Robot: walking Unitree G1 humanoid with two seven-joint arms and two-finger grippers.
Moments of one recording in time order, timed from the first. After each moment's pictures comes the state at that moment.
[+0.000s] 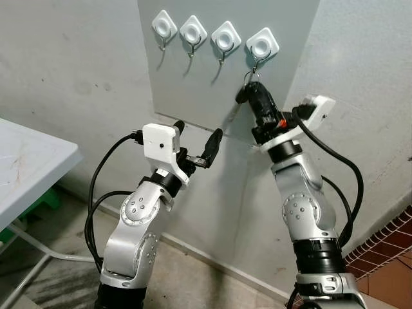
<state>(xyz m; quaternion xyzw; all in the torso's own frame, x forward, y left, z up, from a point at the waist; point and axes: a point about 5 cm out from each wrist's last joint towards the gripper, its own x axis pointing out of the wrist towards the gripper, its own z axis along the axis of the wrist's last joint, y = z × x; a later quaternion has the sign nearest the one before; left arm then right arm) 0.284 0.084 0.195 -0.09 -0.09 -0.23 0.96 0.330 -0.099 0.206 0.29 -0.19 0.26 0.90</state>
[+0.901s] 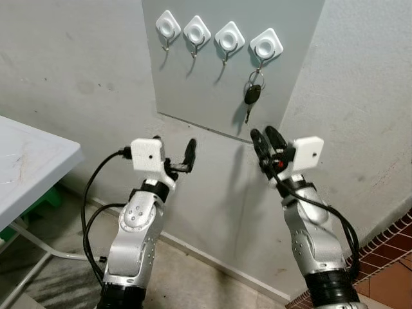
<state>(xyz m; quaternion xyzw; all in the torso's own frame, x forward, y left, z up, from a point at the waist) 0.299 0.121 0.134 -0.06 -0.04 -0.08 0.99 0.308 -0.133 0.126 0.07 -0.11 0.14 0.98</state>
